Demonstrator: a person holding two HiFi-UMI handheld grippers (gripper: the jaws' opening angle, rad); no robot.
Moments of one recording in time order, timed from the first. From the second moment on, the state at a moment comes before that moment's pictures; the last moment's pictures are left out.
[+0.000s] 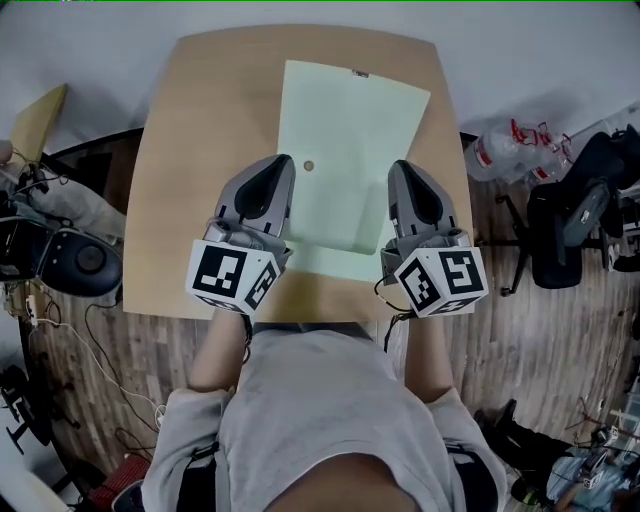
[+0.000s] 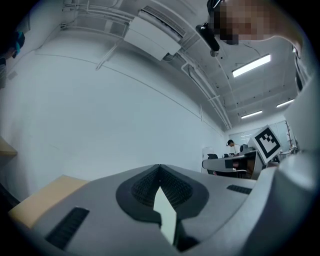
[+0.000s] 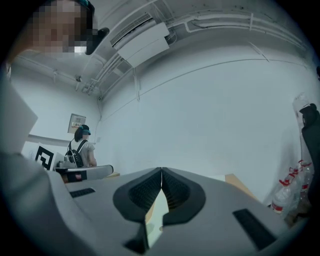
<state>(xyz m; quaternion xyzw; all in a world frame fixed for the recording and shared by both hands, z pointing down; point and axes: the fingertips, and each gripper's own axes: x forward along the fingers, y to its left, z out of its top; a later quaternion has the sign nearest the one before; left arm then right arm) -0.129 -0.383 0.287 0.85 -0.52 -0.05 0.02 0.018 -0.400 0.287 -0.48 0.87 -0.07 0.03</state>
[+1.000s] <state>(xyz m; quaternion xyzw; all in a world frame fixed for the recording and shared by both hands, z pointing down) -0.165 -0.453 0.331 0.89 -0.45 -0.04 0.08 0.004 -0.558 0.304 -0.51 0.85 -0.10 -0.10</state>
